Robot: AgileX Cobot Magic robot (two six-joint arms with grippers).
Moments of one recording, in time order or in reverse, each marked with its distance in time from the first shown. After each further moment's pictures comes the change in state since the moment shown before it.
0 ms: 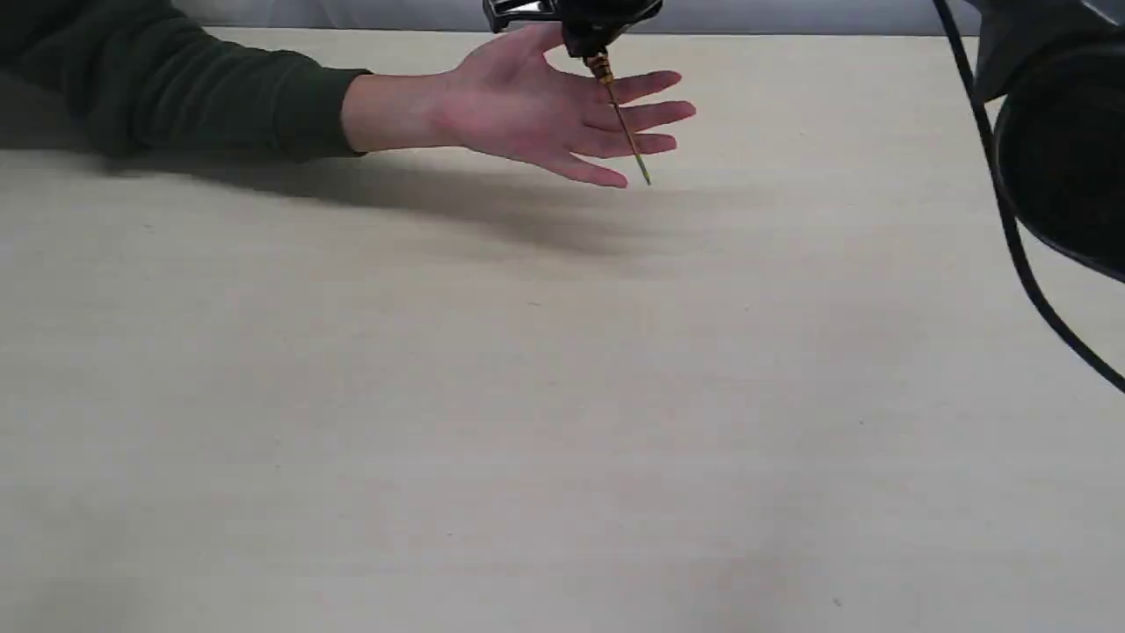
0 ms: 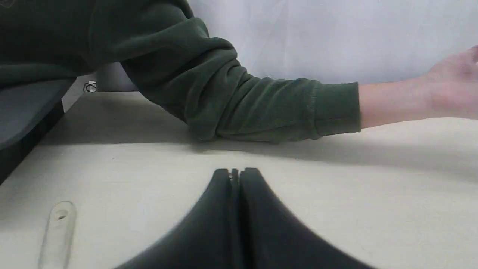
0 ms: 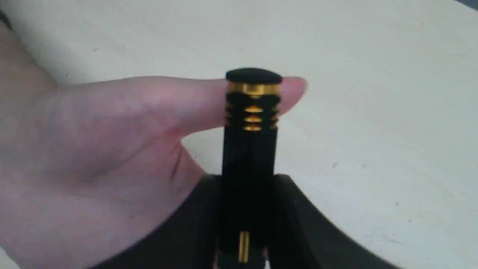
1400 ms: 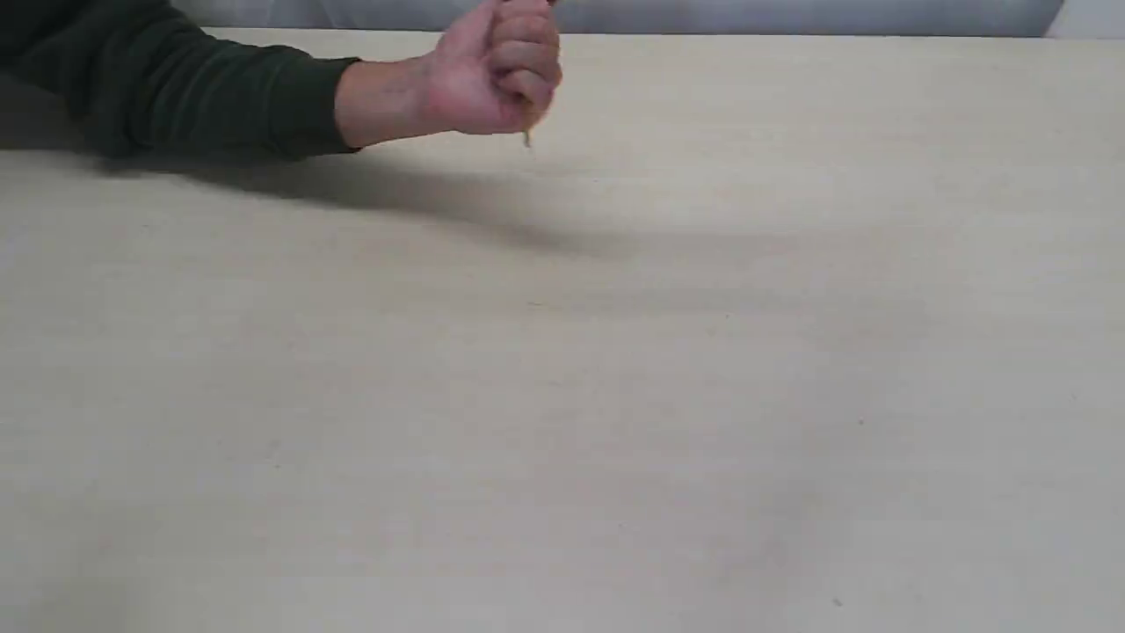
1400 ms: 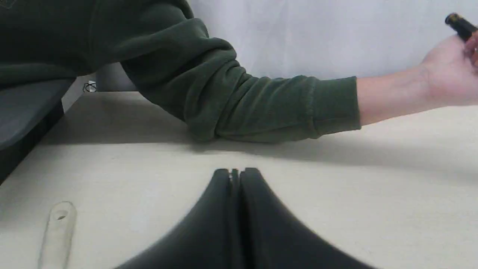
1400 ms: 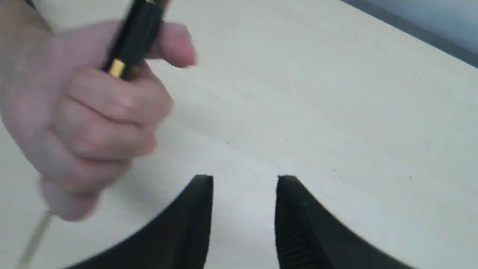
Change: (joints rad) left arm 0.000 0.000 0.000 0.000 0.000 0.000; right arm -0.006 -0.329 0.313 -0.026 -0.069 -0.041
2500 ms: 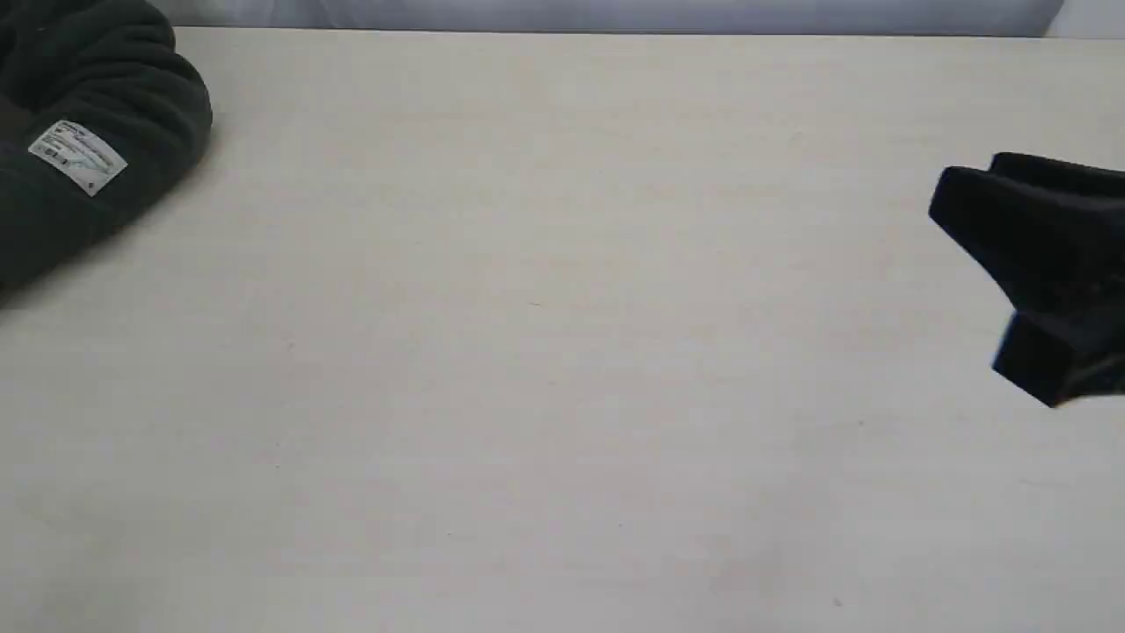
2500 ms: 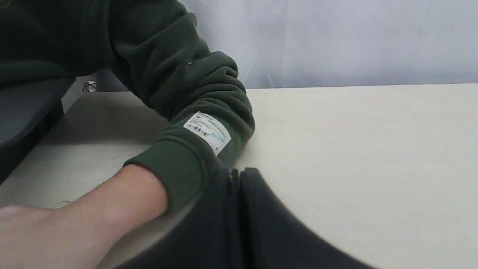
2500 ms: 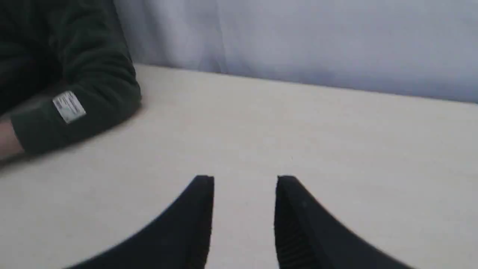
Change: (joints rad) left arm 0.000 0.000 0.000 0.000 0.000 0.000; right arm 0.000 -1.387 1.494 0.211 -0.864 0.037
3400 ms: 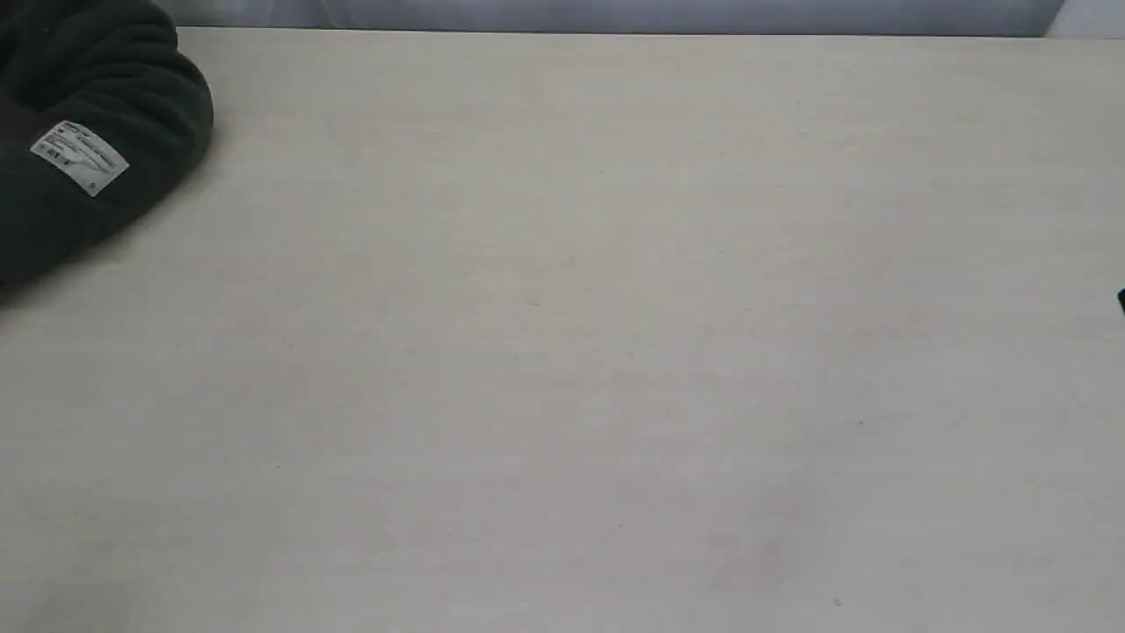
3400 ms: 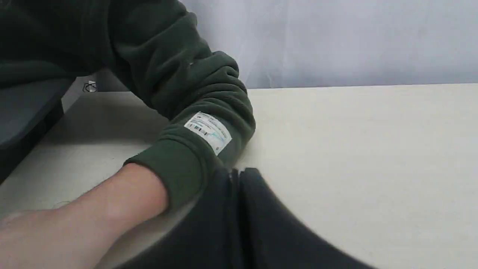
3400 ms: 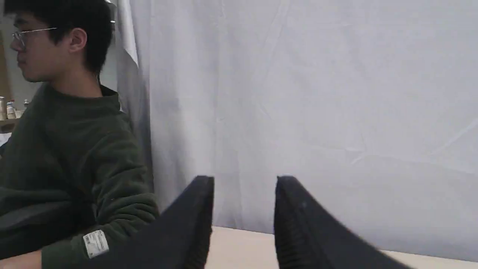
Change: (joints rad) left arm 0.000 0.000 0.000 0.000 0.000 0.000; right arm 0.000 -0.530 0.358 -0.033 -0.318 0.000
